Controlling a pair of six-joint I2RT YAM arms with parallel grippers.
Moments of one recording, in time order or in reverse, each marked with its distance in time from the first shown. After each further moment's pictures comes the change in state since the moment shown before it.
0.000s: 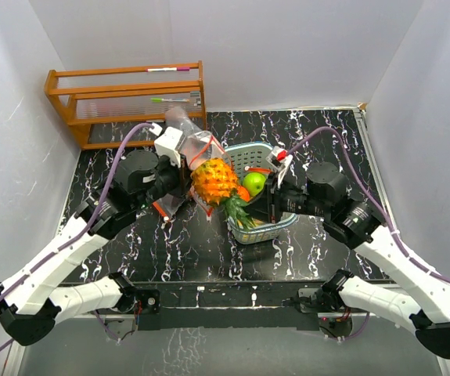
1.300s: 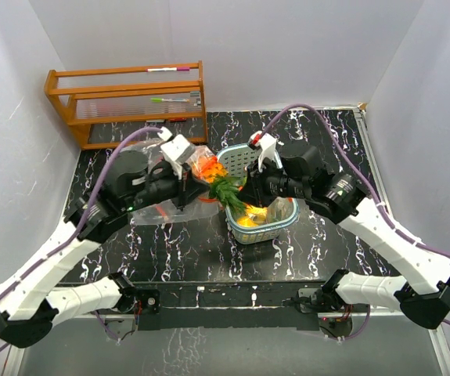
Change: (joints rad) left arm -0.015 -0.010 0.051 -0.029 0.293 0.123; right arm 0.057 0.259 0.335 -0.308 0.242 -0.110
